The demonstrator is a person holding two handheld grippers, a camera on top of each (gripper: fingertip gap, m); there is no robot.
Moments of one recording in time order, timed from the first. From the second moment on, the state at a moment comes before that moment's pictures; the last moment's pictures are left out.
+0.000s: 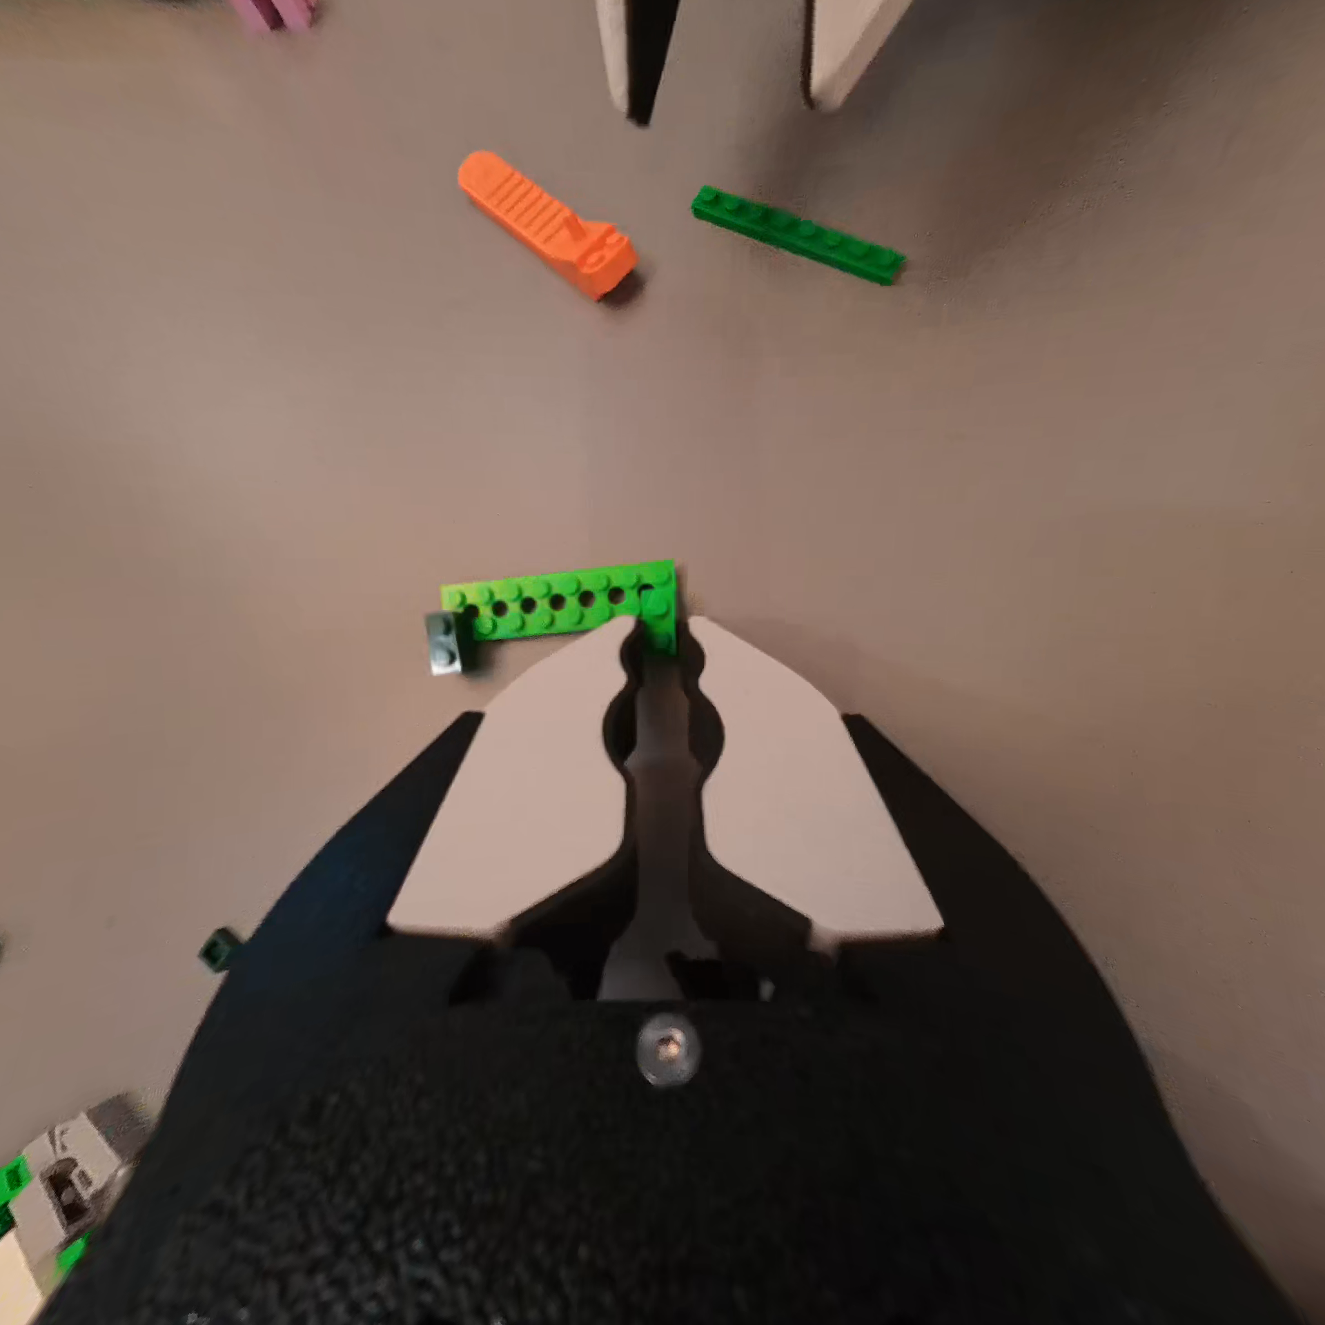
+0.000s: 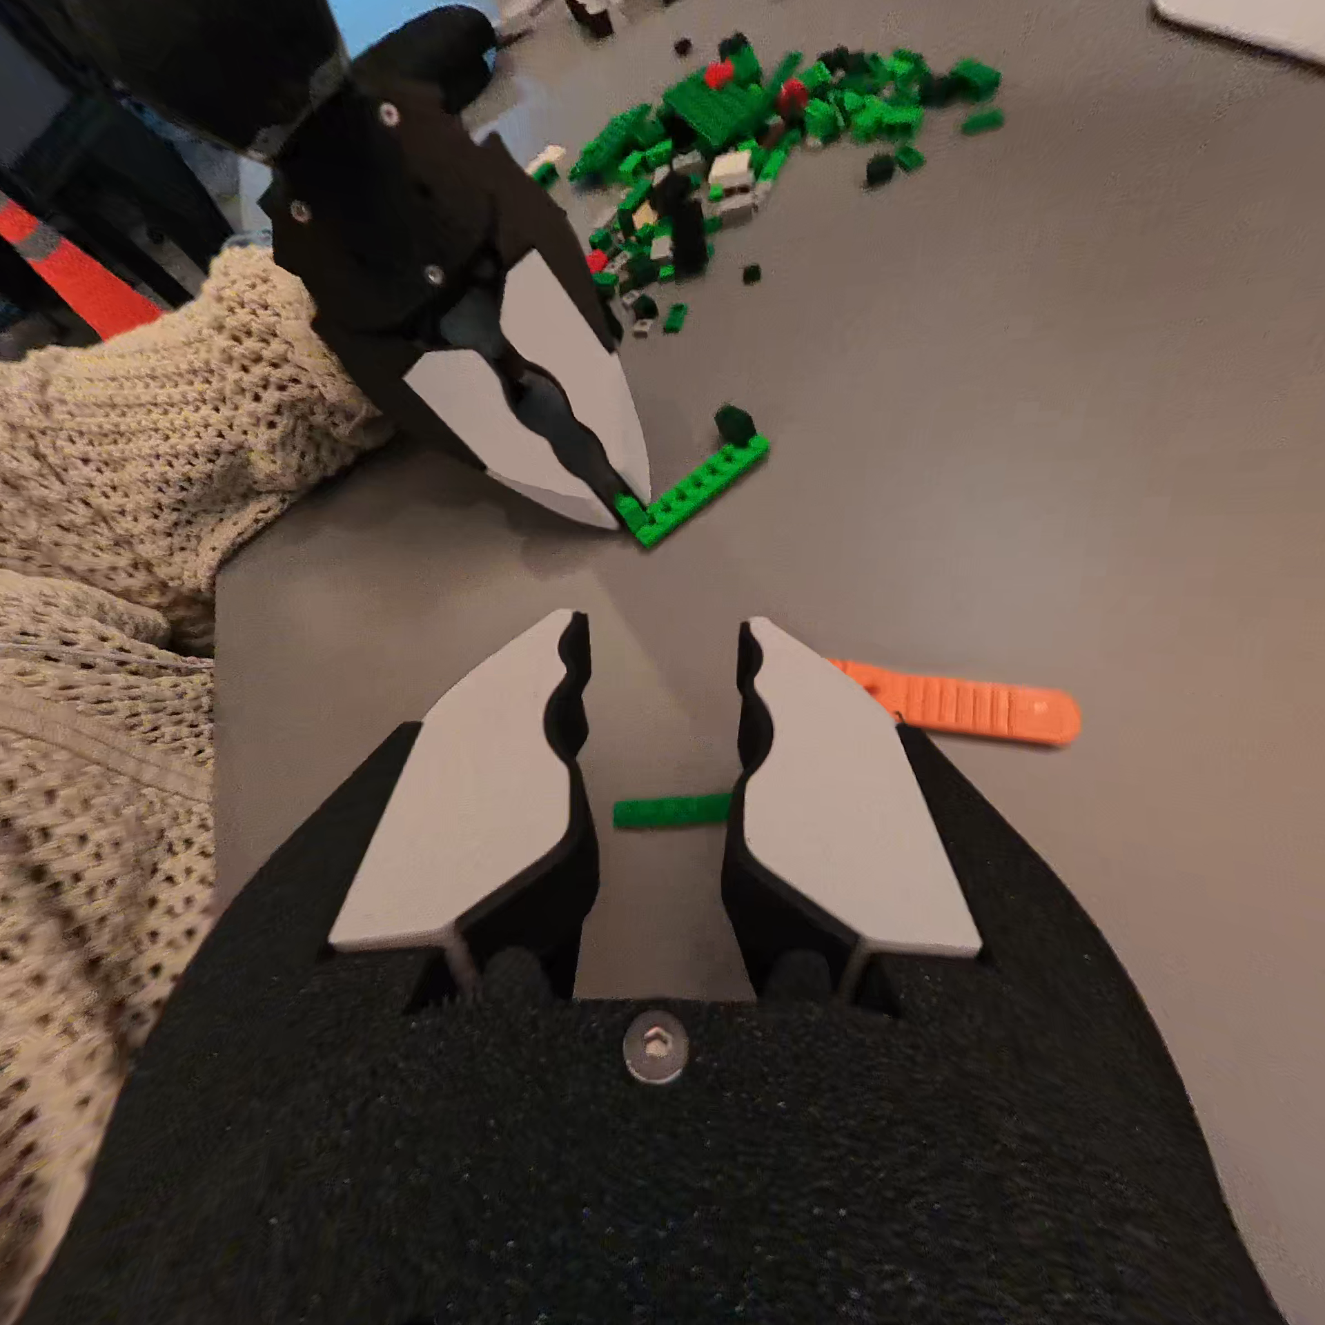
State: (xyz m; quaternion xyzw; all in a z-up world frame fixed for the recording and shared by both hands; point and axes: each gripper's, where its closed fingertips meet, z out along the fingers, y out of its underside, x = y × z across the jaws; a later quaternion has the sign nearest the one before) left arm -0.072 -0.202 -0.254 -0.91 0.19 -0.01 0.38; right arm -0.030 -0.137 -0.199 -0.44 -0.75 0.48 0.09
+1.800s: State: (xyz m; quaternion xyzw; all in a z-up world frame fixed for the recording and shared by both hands) left arm 0.027 -0.234 -0.226 -0.80 0.40 -0.17 0.41; right arm -0.012 -0.168 -0.228 -0.22 -0.88 0.40 0.15
